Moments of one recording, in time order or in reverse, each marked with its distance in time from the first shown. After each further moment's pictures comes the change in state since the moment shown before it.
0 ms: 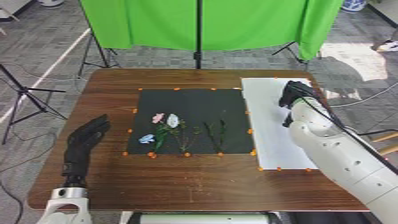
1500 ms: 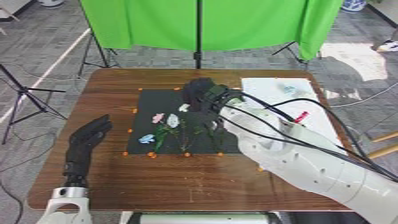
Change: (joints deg) left arm -0.2 0.1 0.1 0.0 0.1 -0.9 -0.4; right arm 11.5 -4.5 -23.4 -17.5 -4.7 0.0 -24.4
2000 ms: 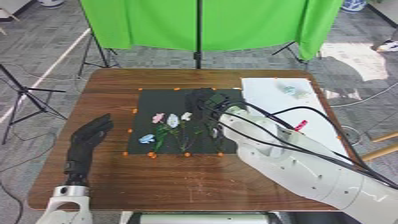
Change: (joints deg) left arm -0.8 0.0 0.1 0.5 0.2 -0.9 -0.1; right arm -2.1 -0.2 0.0 0.1 0.7 -1.6 2.3
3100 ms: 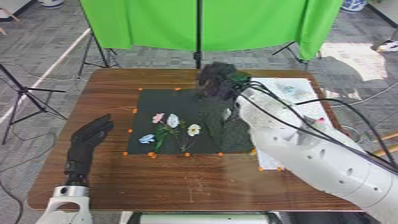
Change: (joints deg) left arm 0.4 -0.1 -0.2 -0.6 0.2 -0.2 -0.6; right arm 0.1 4.5 9.0 -7.5 6.4 -1.2 9.7
